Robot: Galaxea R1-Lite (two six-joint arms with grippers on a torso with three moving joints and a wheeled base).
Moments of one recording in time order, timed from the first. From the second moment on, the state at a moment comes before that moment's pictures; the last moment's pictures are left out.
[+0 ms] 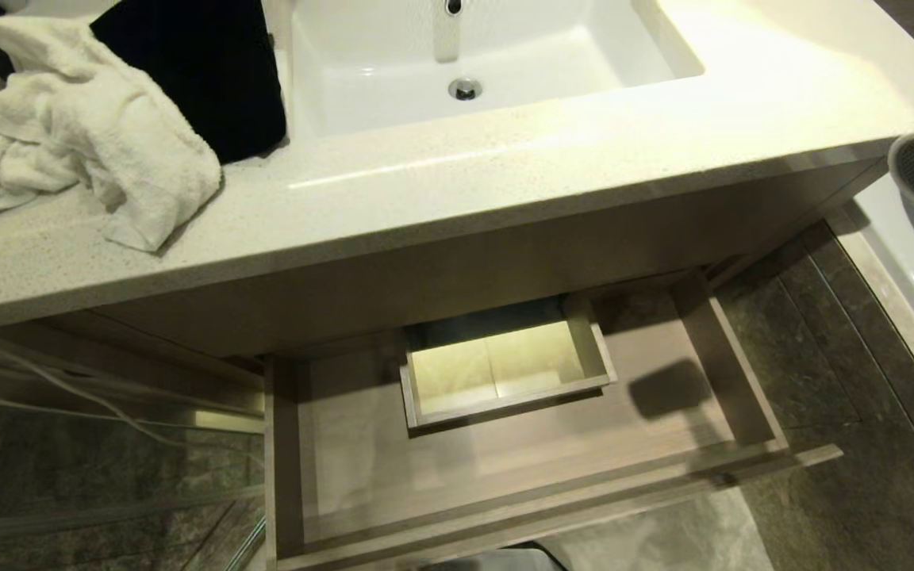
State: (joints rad) left arm 0.00 0.00 0.00 0.00 0.00 0.00; right arm -0.26 0.86 -0.88 0.04 -0.02 -0.48
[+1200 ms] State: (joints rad) left arm 0.00 0.00 0.00 0.00 0.00 0.00; right arm -0.27 1.06 -1.01 -0.02 -0.01 -0.48
